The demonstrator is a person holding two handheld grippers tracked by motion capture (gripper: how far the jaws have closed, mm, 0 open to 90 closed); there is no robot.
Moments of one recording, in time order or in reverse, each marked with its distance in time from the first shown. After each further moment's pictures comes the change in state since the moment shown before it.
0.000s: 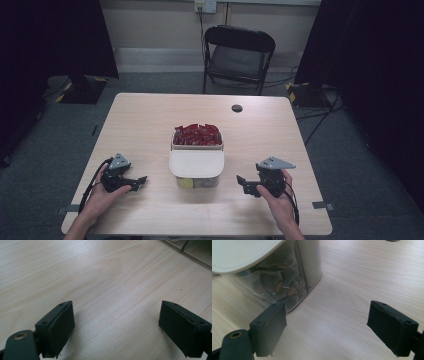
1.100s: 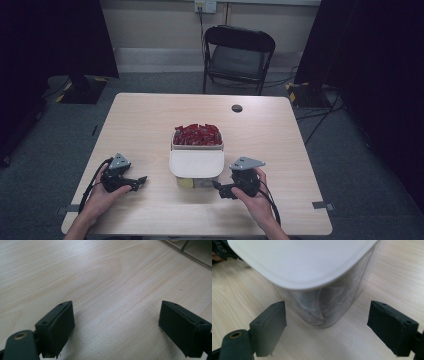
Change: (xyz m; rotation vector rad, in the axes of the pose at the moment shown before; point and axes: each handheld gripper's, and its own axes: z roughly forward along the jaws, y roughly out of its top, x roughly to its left) left arm 0.000 0.000 0.000 0.000 0.000 0.000; right arm 0.053 0.020 0.034 0.040 0.124 -0.120
